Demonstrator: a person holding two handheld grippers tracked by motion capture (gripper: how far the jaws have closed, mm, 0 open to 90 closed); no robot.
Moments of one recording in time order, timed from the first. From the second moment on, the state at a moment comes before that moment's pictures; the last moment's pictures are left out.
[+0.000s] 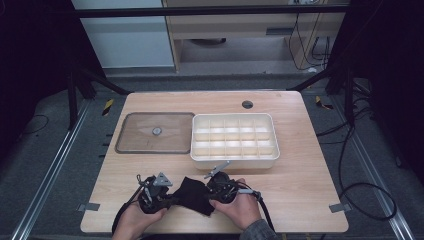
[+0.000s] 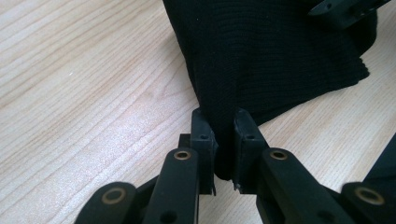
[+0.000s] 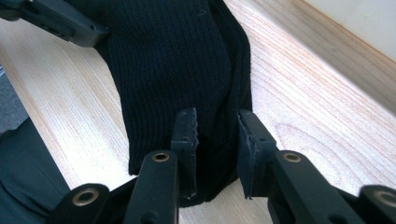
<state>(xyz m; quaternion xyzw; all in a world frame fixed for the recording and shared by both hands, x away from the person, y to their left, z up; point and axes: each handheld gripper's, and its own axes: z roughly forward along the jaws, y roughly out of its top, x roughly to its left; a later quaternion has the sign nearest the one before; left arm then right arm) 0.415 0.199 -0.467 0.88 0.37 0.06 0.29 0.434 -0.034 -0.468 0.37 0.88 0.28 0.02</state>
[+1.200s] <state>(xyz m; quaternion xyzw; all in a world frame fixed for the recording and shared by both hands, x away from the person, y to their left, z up) 0.410 0.203 -0.448 0.88 0.36 0.07 0.29 0.433 -0.032 -0.466 0.36 0.88 0.30 0.02</state>
